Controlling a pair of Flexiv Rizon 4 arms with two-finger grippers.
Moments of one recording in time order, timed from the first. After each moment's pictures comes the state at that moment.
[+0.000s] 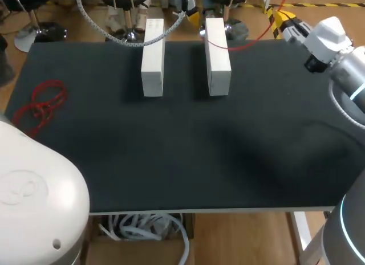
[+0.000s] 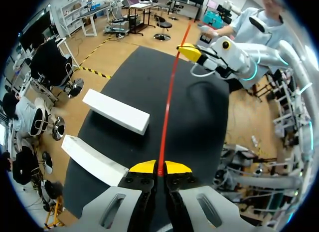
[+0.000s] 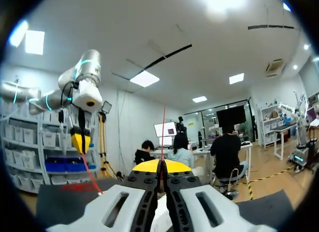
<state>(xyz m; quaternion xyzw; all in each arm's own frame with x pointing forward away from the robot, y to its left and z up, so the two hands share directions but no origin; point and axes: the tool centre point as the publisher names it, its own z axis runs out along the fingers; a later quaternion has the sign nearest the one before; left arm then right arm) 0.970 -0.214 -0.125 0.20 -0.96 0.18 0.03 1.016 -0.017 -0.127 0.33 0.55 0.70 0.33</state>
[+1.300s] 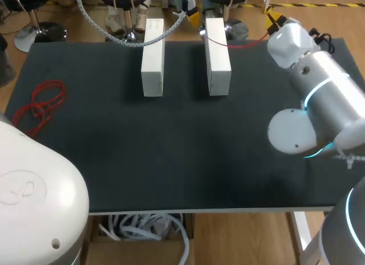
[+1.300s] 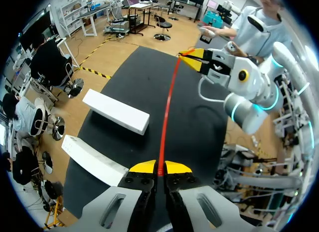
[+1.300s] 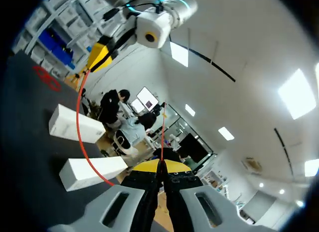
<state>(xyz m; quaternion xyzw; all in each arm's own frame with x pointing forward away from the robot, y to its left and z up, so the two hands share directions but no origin) 0.970 -0.214 -0.124 0.20 -0.96 0.18 0.03 1.001 0.002 -0.122 0.12 0.67 0.36 0.64</state>
